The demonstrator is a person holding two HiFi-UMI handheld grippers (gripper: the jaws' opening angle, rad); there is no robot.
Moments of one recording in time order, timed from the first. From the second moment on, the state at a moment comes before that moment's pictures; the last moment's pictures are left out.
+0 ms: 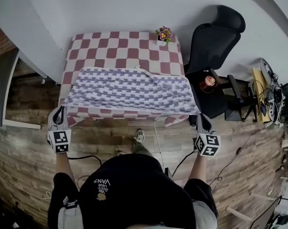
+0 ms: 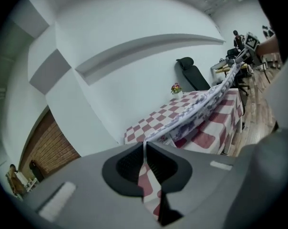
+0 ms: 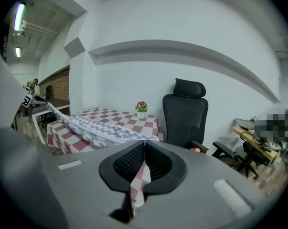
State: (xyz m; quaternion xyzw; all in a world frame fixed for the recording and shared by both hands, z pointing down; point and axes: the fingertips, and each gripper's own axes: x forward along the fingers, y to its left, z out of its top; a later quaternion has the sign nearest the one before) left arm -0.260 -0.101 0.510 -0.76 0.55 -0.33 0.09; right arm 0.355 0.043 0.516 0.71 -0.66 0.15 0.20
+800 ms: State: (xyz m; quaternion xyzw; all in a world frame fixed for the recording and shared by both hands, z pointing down) left arm -0.274 -0.111 0.518 -0.77 0.53 -0.32 0.11; right arm 0.343 0.041 0.529 0.72 -0.64 0.15 0.24
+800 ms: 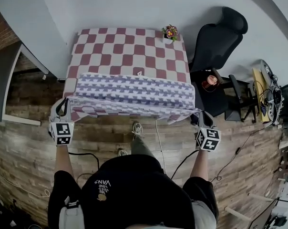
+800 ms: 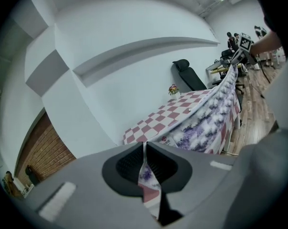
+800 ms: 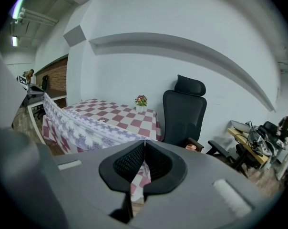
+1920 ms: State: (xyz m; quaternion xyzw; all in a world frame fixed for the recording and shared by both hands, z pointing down) left arm -0.242 -0.289 0.636 -0.70 0.54 -0.46 -0.03; right arm 0.400 -0.185 0.653 0.63 -0.65 0.22 0.38
